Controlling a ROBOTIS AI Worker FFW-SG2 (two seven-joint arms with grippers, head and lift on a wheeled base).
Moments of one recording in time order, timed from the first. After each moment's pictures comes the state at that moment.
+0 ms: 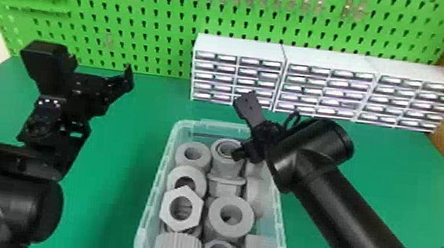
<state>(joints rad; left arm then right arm) -0.10 0.17 -0.03 -1.82 0.13 0.18 0.03 -0.68 -0.06 0.57 -1.09 0.07 0.84 0.15</state>
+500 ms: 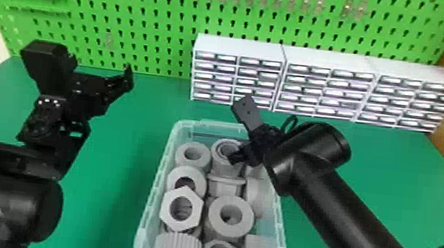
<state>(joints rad) -0.10 0.18 -0.03 -1.81 0.13 0.18 0.02 -0.69 -0.06 0.59 -1.06 0.03 0.81 0.15</state>
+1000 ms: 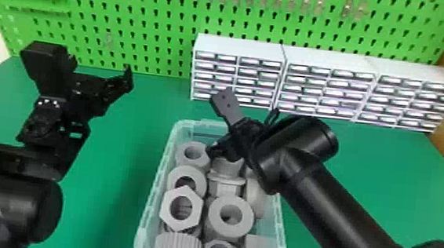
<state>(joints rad) -0.10 0.18 -0.03 -1.81 0.13 0.18 0.02 -0.70 -0.05 0.68 -1.16 -0.06 0.81 0.15</state>
